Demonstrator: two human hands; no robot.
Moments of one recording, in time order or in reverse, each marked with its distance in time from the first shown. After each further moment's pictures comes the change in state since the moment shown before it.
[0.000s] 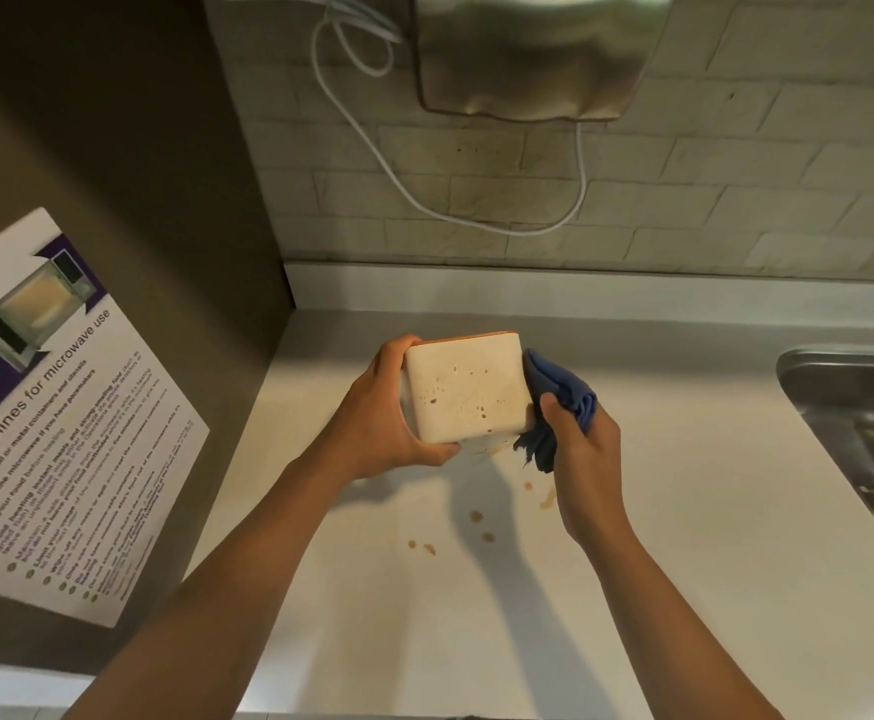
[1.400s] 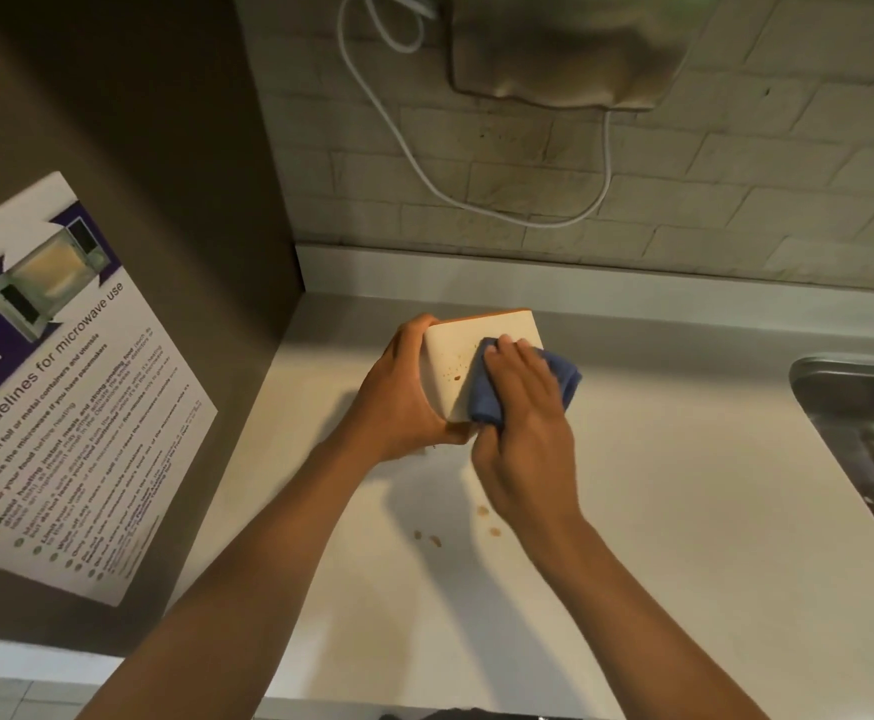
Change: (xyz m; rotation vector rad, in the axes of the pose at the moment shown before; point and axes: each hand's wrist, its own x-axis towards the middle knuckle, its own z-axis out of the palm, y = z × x) left_hand 0.013 -0.008 0.013 -0.088 0.073 -0.029; right_hand -0.009 -0.004 0.055 -0.752 -0.036 -0.475
